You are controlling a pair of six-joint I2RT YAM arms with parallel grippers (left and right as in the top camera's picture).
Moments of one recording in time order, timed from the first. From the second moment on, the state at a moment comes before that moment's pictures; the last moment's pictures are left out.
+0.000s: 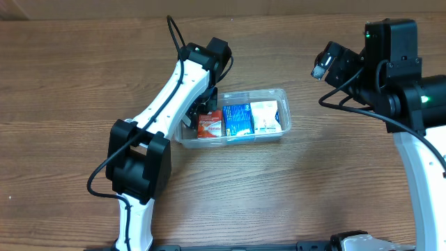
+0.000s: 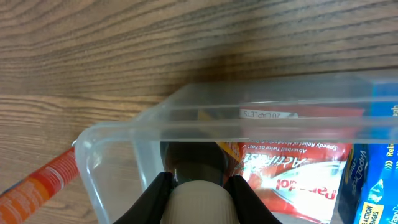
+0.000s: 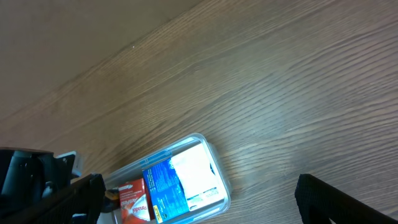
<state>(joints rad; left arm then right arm) -0.44 2.14 1.87 -1.33 -0.24 -0.42 0.16 1.43 1.75 -1.18 0.04 0.59</state>
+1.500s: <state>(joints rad) 0.05 1.75 1.39 -1.21 -0.04 -0.28 0.16 1.43 1.75 -1.18 0.04 0.59</state>
